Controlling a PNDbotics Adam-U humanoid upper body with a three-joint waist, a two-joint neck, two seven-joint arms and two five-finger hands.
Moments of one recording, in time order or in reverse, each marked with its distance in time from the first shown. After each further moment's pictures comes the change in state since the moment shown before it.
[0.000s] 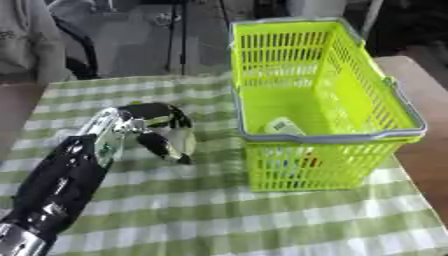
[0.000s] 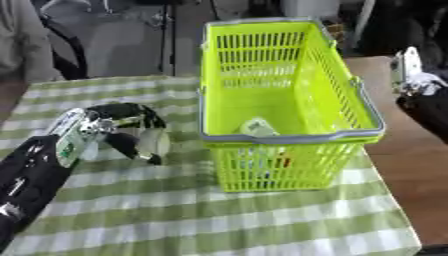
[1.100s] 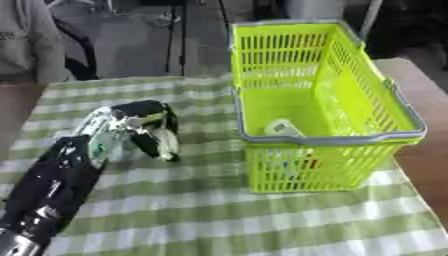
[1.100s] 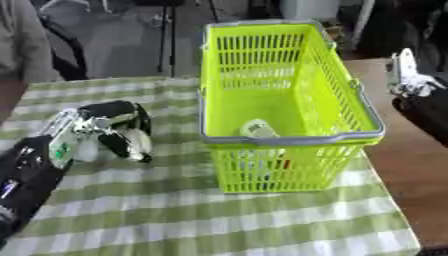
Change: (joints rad) left arm -0.015 0.090 0.052 -0.211 0.176 0.108 -0.039; right arm 0.011 0.000 -0.001 0.000 0.000 0.003 -0.003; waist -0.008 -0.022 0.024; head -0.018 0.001
